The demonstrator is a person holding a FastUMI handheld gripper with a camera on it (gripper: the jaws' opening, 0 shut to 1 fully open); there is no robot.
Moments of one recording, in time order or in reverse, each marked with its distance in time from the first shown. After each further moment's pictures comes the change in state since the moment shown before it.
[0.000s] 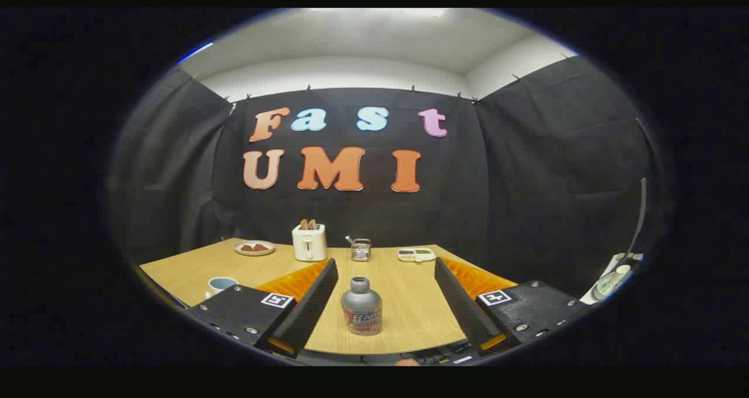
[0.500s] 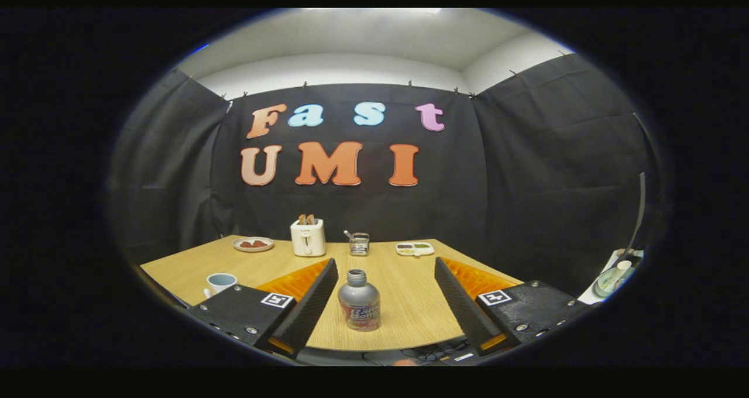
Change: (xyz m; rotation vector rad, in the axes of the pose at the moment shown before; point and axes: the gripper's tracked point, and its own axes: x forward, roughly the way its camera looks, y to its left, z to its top) arm -0.002 -0.009 -0.010 0.018 0.029 -0.014
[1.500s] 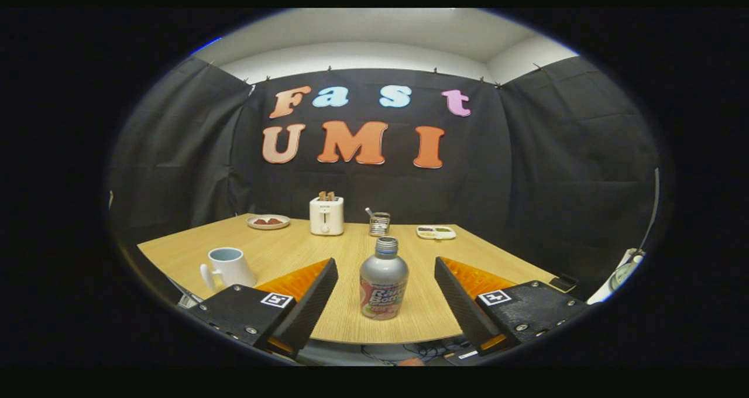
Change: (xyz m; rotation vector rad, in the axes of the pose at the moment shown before) arm 0.014 0.042 -0.069 -0.059 0.090 0.120
